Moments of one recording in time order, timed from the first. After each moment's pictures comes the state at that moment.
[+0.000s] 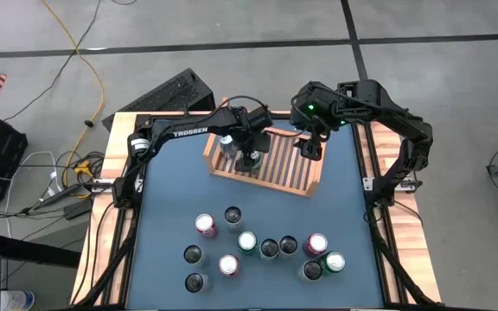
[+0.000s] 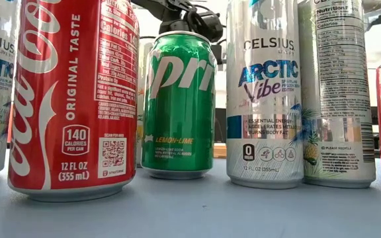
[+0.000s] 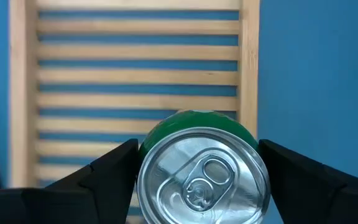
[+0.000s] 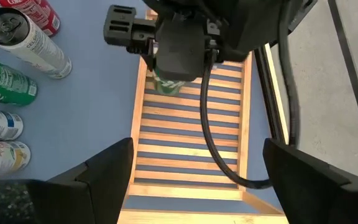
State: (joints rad) left arm 0.35 2.09 1.91 -0.96 0.14 0.55; right arm -0.21 1.66 2.20 -1.57 0.13 -0.11
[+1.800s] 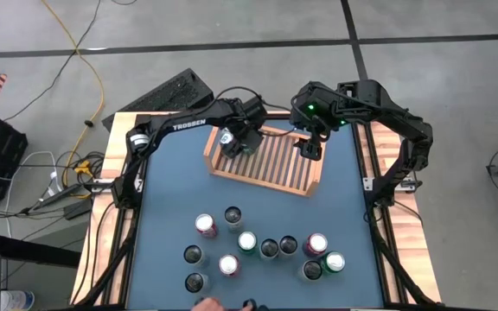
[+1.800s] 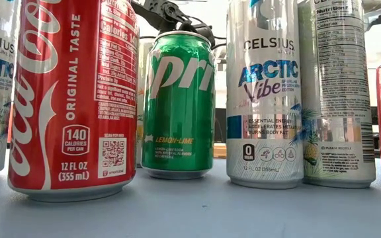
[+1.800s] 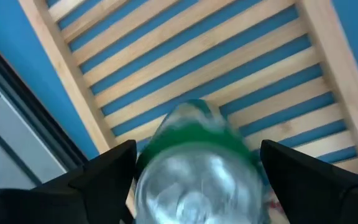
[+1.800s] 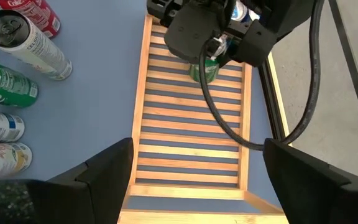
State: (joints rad) left arm 0.43 2.09 1.89 -0.94 0.01 1.16; right arm -0.21 1.66 2.20 -1.57 0.13 -0.10
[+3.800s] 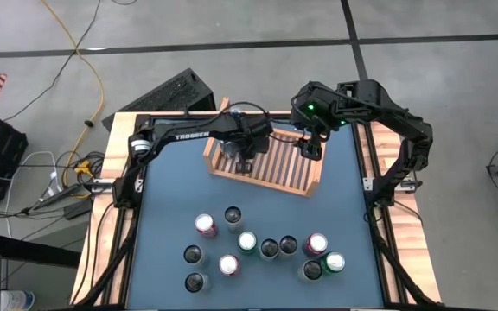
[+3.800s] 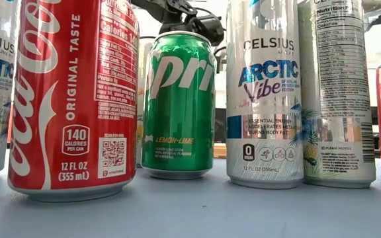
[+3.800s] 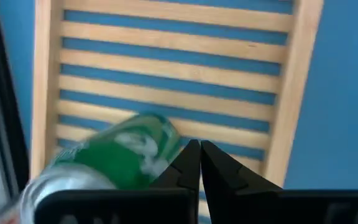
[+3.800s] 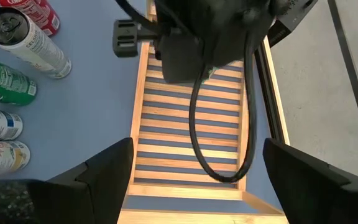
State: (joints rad) left arm 0.32 2.10 1.86 -0.93 -0.05 0.46; right arm -0.21 1.66 2.20 -1.57 0.13 -0.11
